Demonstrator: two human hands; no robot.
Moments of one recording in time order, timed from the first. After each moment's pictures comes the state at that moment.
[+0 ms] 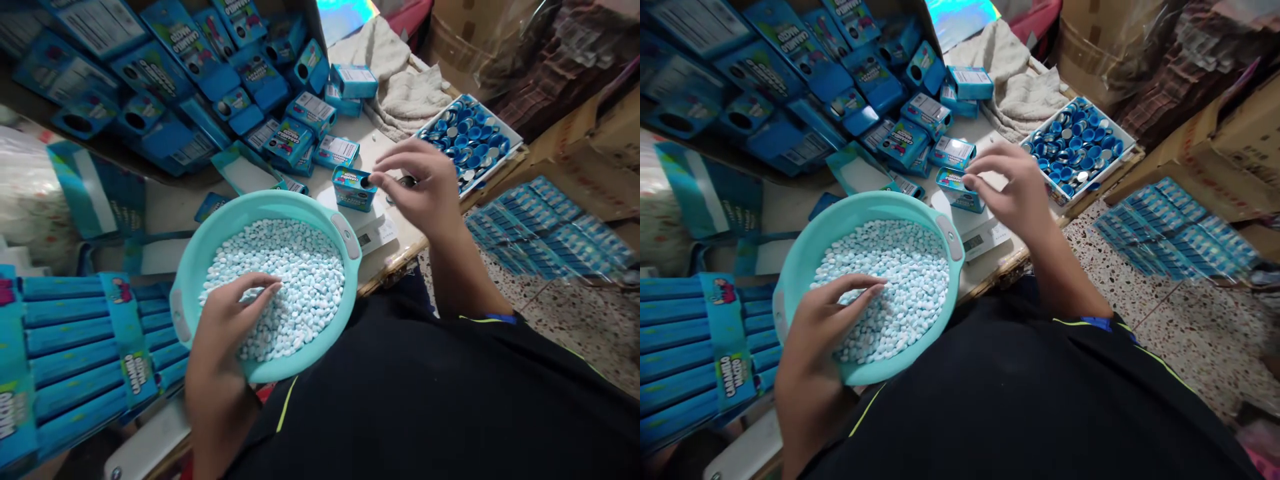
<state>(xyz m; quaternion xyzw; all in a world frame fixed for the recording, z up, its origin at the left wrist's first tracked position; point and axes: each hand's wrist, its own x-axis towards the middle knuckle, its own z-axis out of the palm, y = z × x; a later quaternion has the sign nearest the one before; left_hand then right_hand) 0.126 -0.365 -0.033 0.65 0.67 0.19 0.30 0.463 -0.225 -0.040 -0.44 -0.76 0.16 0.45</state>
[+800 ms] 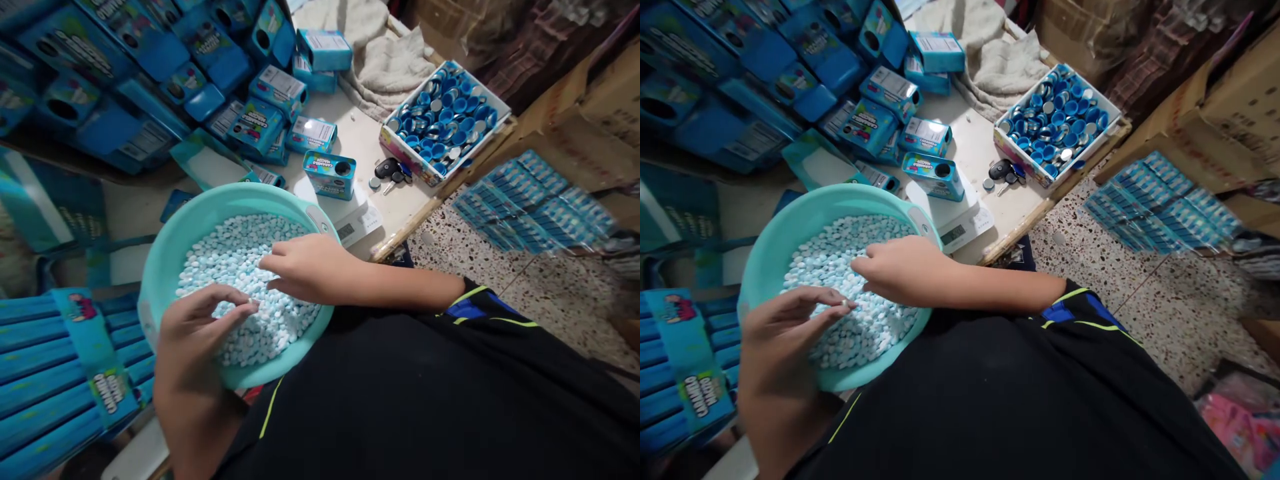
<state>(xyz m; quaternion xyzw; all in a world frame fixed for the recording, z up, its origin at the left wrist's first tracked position) 0.112 -0.371 -0.041 0.64 0.62 0.29 0.35 0.363 -0.297 -0.041 -0.29 -0.91 0.24 0.15</state>
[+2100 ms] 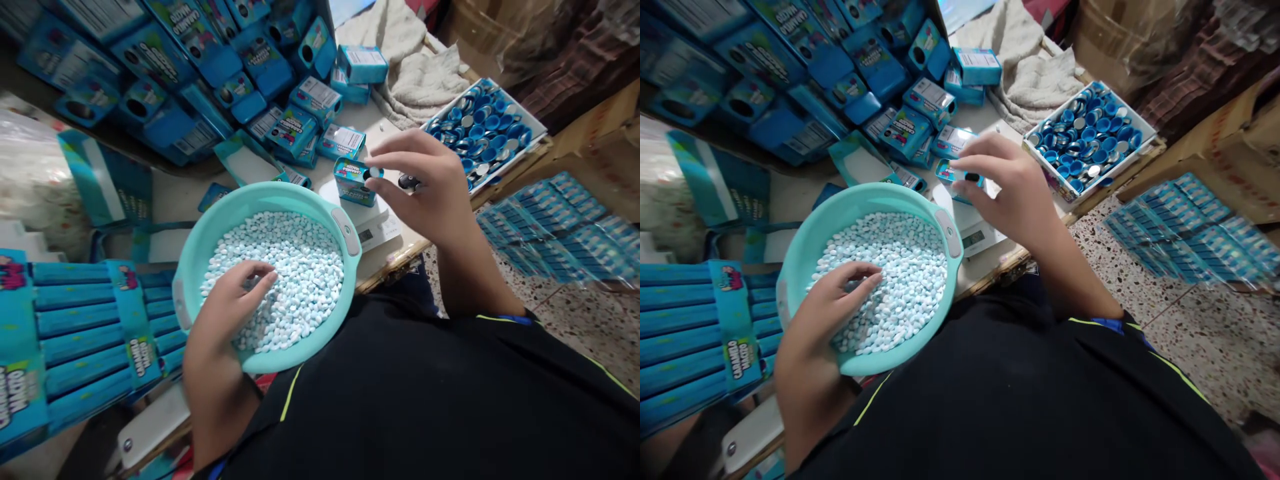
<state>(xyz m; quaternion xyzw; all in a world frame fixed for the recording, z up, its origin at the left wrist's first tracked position) 0.129 -0.353 -0.031 0.63 0.70 0.09 0.33 0.467 -0.235 -0.023 -0.41 -0.78 0.22 0.42</state>
